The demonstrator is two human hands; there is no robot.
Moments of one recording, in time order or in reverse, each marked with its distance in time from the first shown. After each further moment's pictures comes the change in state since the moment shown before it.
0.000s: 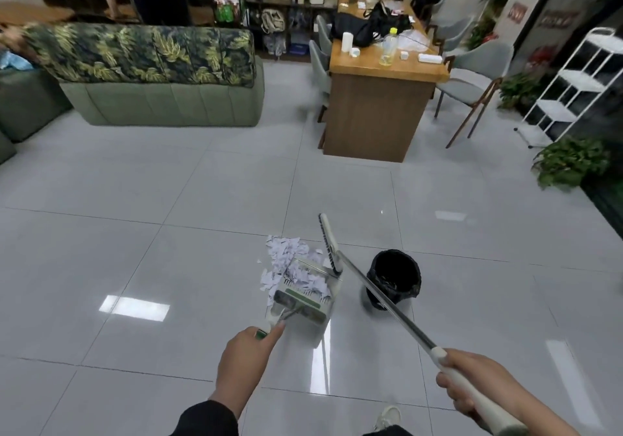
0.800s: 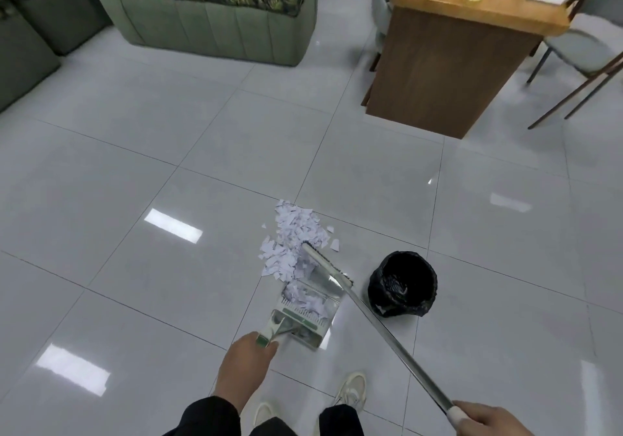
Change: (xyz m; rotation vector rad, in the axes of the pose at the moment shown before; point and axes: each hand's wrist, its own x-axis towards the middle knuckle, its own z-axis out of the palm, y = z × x) left_hand 0.103 0.078 0.158 0.168 -0.089 -0.280; right_hand 0.164 -0.137 -0.115 -0.912 -0.086 -0.072
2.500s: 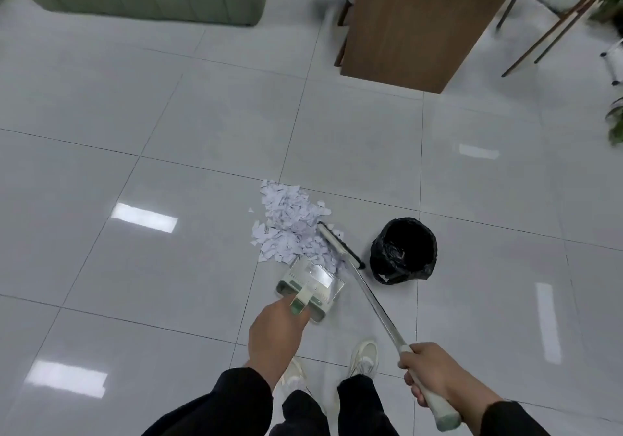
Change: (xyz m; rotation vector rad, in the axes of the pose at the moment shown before) left_hand 0.061 0.029 -0.036 0.061 -0.030 0.267; right_hand 0.101 -0.061 0.127 0.325 -0.078 0.350
